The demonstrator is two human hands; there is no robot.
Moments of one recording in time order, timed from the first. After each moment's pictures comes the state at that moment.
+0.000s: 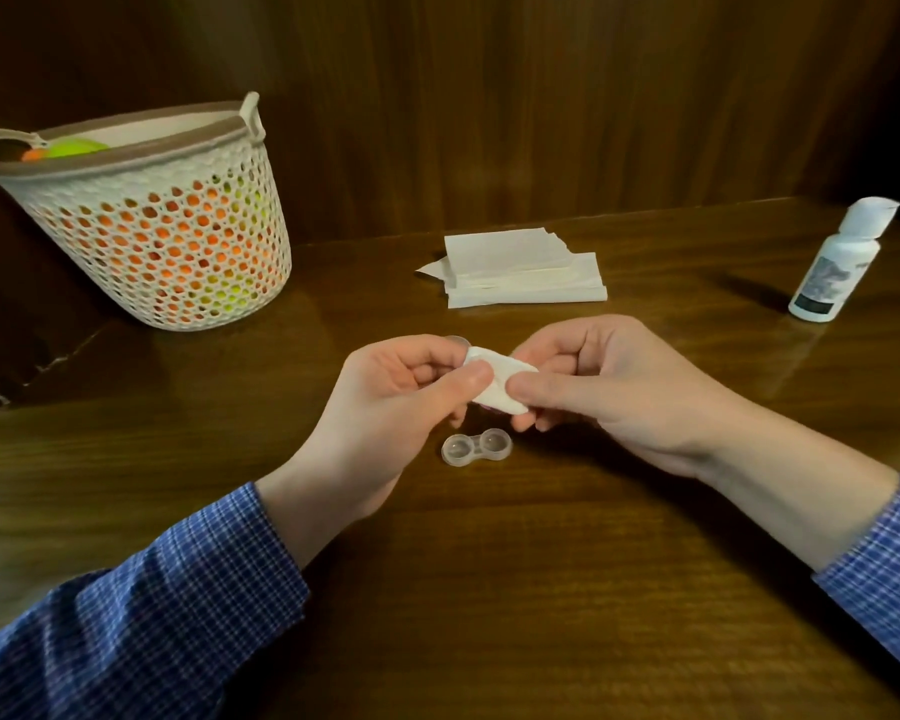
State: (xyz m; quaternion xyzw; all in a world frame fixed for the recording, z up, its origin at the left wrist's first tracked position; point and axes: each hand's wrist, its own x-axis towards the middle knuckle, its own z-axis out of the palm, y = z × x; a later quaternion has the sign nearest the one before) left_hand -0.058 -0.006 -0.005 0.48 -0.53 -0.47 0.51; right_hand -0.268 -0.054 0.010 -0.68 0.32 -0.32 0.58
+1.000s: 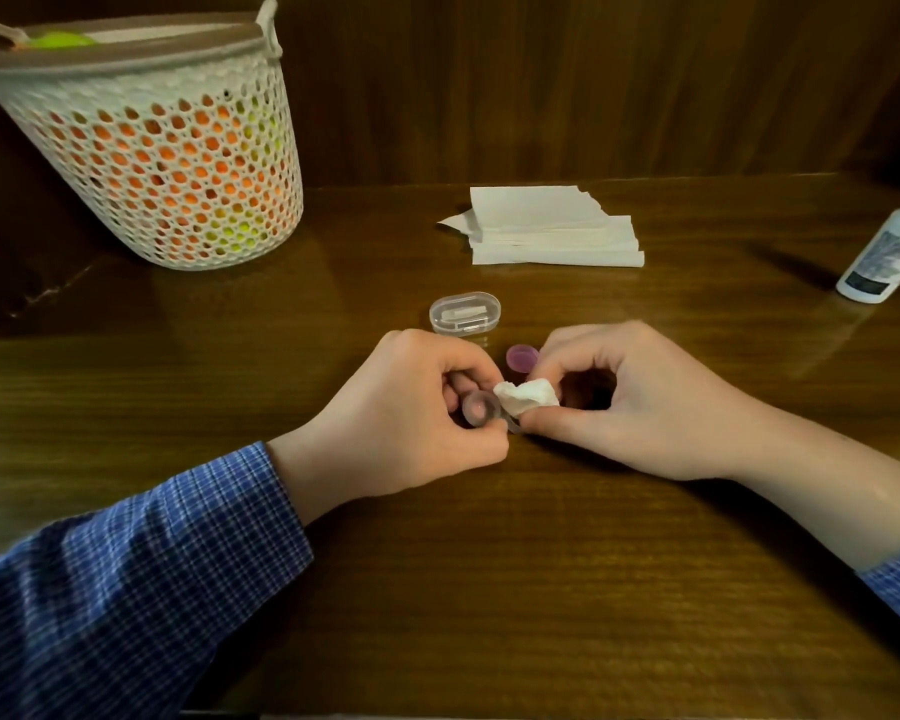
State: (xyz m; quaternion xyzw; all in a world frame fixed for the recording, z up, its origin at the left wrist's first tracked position) left_hand -0.035 0.004 -0.018 0.52 -0.76 -0.24 0.30; right_hand -0.256 -0.048 -0.008 -0.86 0.34 -0.20 0.31
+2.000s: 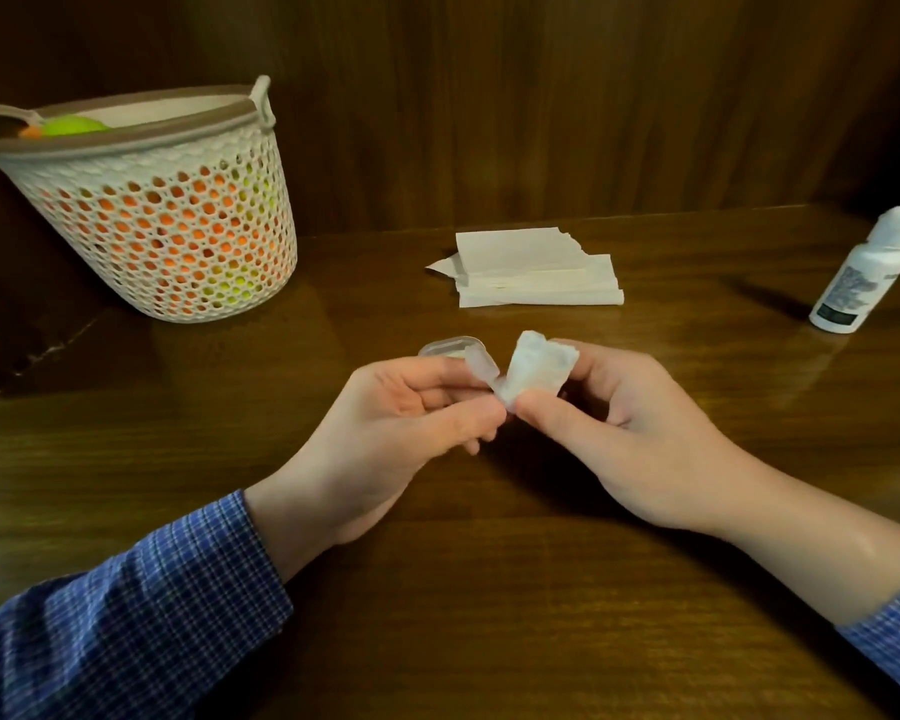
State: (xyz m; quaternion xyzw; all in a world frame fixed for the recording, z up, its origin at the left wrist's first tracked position) left_hand -0.041 0.005 -0.005 0.45 -0.54 -0.55 0.45; right_hand -0.254 -0.031 -0.001 -0.80 0.34 -0.32 0.38
